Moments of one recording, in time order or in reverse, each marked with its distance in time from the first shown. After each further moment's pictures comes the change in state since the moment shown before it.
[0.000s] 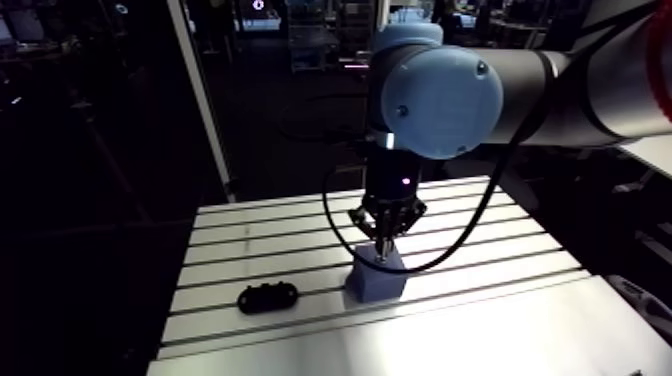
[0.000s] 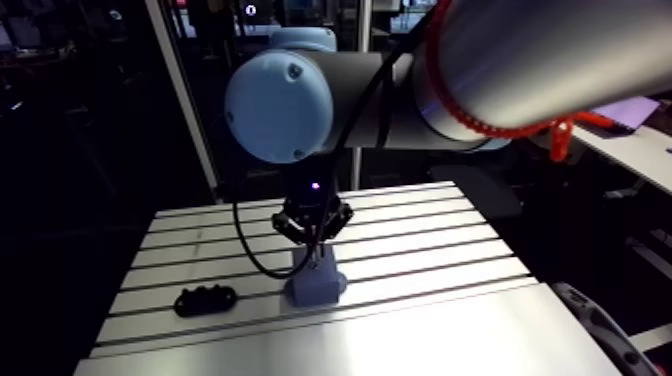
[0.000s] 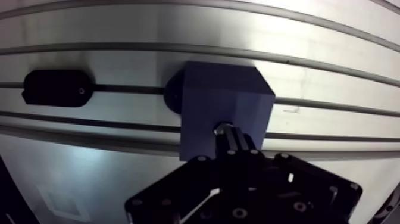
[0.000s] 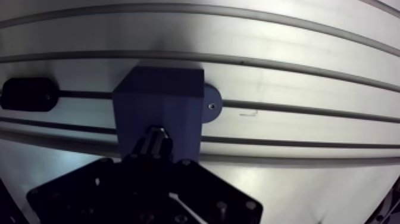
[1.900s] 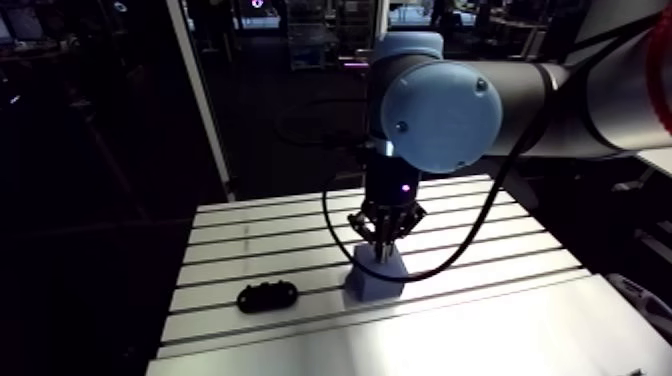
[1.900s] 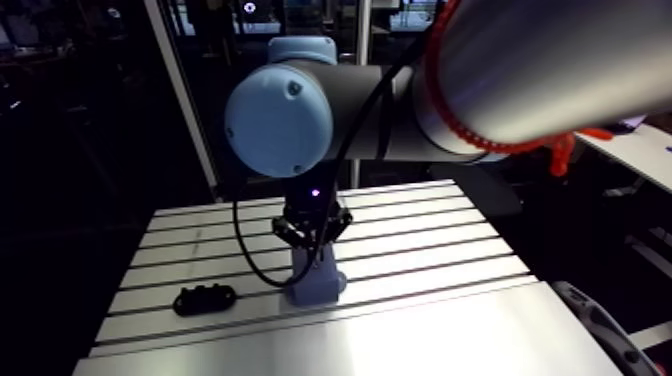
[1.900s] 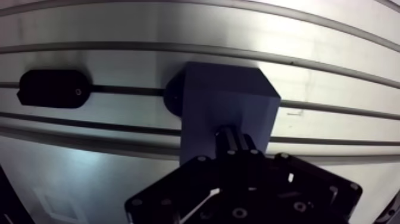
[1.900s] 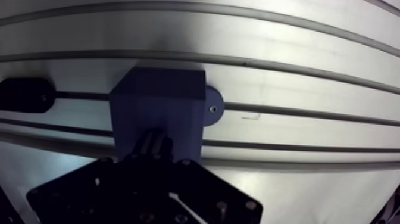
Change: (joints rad) arm -0.001 0.005 0.026 -0.038 0.003 -0.008
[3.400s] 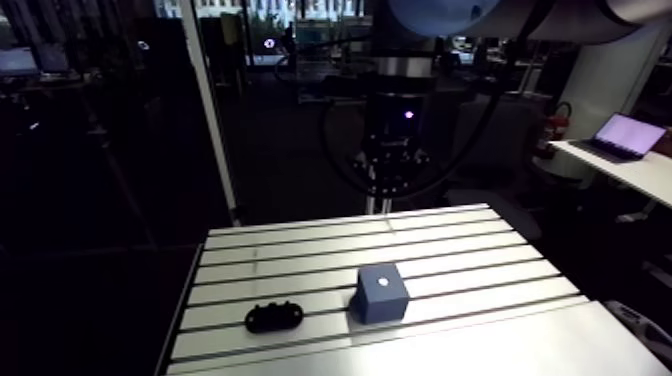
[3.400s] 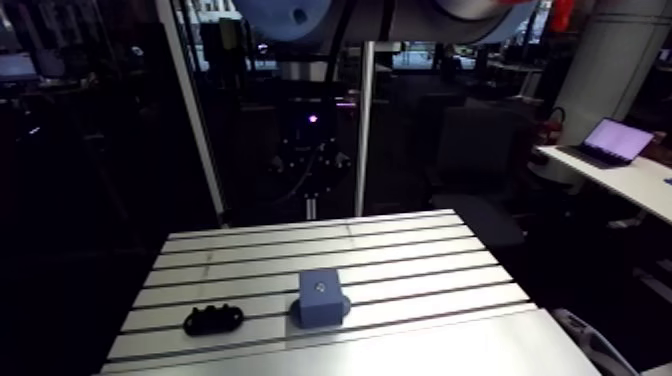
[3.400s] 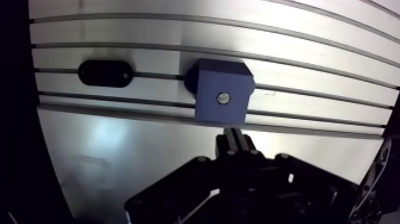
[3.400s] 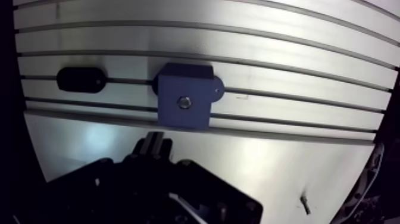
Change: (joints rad) arm 0.023 -0.114 -0.260 0.340 0.025 0.010
